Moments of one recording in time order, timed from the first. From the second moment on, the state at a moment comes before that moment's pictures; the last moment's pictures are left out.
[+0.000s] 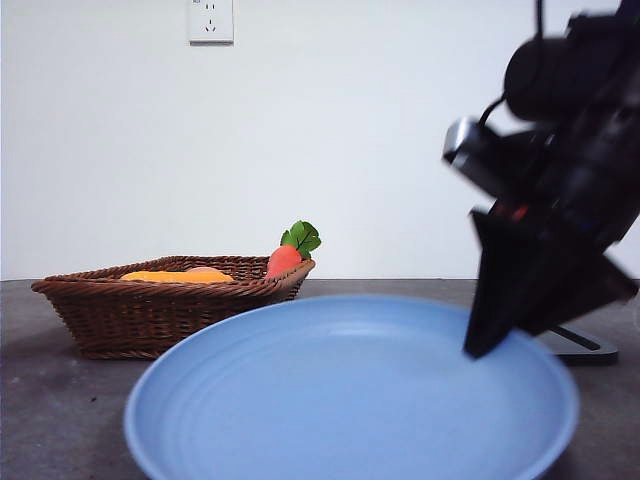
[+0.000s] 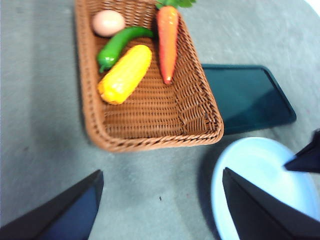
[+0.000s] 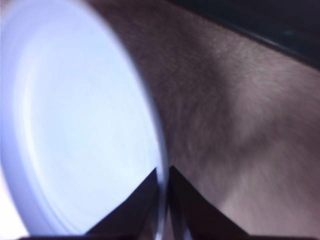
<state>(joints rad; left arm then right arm) -0.03 0.68 0.75 -0.71 0.47 -0.08 0.44 1.44 0.77 -0.50 -0.52 0.13</state>
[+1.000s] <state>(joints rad) -0.34 1.72 1.38 -0.61 0.10 0.29 0.26 1.00 0.77 -0.68 -0.52 0.14</state>
